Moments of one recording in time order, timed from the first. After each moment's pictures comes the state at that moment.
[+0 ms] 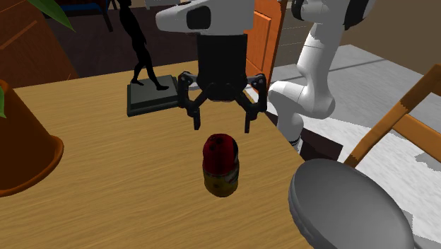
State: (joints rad) arm 0.11 -0.36 -0.19 -1.85 0.11 1.68 -0.64
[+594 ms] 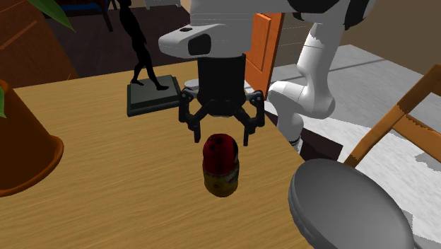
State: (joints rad) arm 0.12 -0.36 -0.19 -1.93 0.11 1.76 -0.64
